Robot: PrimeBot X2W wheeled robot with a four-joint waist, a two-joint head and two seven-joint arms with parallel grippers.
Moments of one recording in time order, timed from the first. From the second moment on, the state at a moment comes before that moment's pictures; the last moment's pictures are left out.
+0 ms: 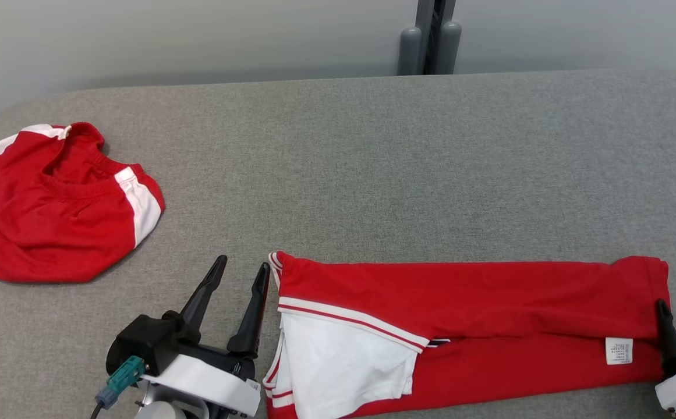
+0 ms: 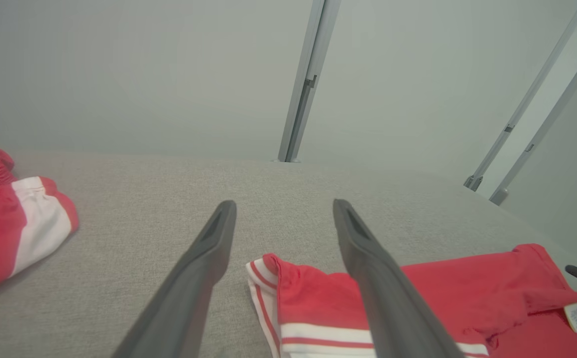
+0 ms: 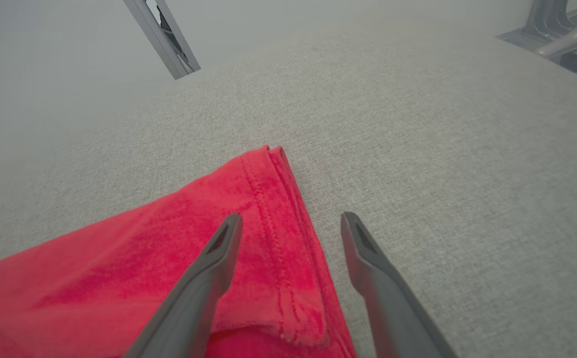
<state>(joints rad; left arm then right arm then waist) -0.10 0.12 -0.31 0.18 -0.42 -0.08 -0.26 -0.17 -0.38 0.14 0.66 0.78 0.13 -0.26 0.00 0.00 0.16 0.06</state>
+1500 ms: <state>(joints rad) -0.11 0.06 -0.23 0.22 -0.33 -0.13 -0.26 -0.37 -0.56 0.29 0.95 0.87 0.13 -0.26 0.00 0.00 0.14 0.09</state>
